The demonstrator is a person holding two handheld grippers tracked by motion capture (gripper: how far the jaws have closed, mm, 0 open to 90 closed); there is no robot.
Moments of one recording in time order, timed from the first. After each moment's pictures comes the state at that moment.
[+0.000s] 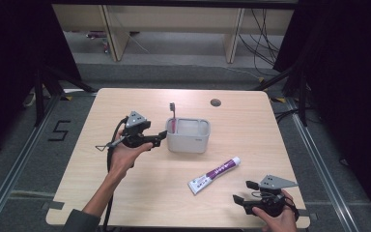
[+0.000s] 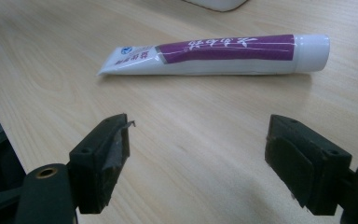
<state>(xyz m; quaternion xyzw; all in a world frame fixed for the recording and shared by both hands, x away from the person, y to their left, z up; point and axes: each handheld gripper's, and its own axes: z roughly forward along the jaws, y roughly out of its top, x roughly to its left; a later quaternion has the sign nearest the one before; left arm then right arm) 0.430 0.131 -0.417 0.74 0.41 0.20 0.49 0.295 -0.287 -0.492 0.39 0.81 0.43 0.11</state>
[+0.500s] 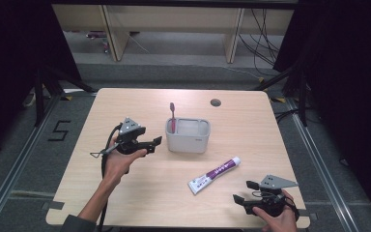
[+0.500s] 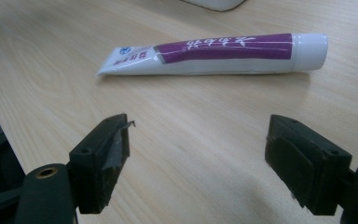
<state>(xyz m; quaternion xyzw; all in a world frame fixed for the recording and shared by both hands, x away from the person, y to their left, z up) 0.418 0.147 -0.432 0.74 0.42 0.19 0.49 0.294 -0.286 -0.492 0.40 0.80 0.44 0.10</state>
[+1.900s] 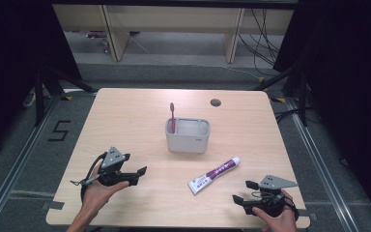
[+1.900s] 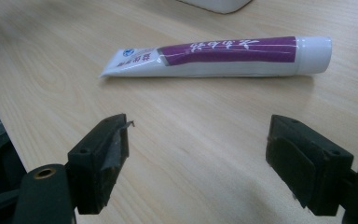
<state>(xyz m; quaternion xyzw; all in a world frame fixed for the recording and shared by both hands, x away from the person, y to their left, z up) 0.345 0.189 -0.468 0.77 0.40 0.19 0.45 0.295 -0.286 -0.492 0.39 0.80 0.44 0.10</state>
